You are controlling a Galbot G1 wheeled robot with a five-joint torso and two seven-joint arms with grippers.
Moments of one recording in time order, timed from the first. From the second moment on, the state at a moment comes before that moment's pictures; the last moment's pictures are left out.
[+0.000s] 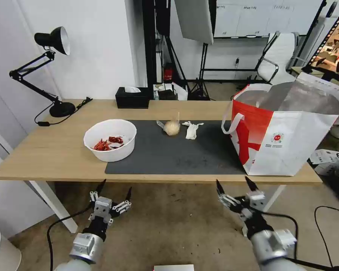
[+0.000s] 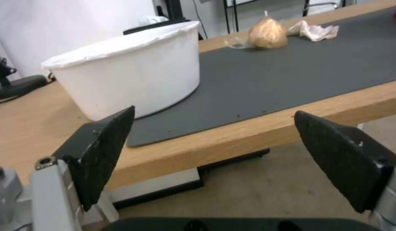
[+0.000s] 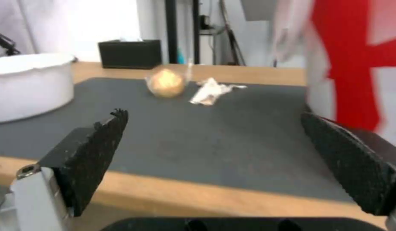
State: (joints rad) left arm 1.69 -1.13 -0.45 -2.12 -0.10 -0.07 -0.14; right arm -1.59 1.10 0.34 2.23 0.32 -0.03 0.21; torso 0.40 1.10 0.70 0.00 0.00
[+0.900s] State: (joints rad) left arm 1.68 -1.16 -0.52 -2.08 -0.13 -0.04 -0.15; right arm -0.39 1.21 -0.23 1.39 0.78 -0.36 0.68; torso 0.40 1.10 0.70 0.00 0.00
